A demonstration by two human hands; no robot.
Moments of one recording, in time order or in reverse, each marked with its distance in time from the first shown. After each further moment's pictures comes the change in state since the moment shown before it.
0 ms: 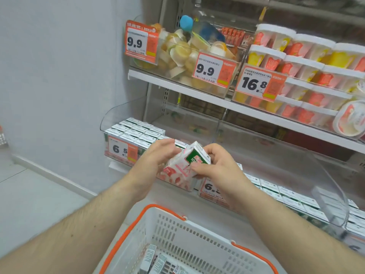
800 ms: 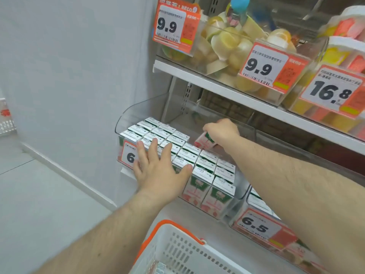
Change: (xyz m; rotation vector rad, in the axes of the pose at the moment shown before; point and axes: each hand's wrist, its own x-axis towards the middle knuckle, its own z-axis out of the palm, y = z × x) left_hand 0.070 -0.041 -0.051 1.128 0.402 -0.031; right_hand 0.222 0.000 0.038 -0.608 0.279 0.223
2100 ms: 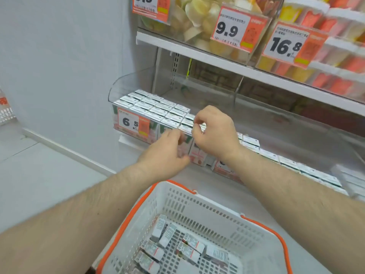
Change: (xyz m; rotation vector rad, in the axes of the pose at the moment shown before) left_hand -0.072 0.010 -0.007 -0.105 -0.214 0.387; right_hand -0.136 0.073 -0.015 -0.138 0.320 -0.901
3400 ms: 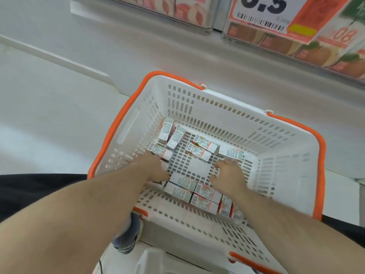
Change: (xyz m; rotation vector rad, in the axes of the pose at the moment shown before) left_hand -0.146 -0.155 0.215 0.511 -1.053 -0.678; right_hand -0.407 0.046 0.120 0.013 -1.051 0.768
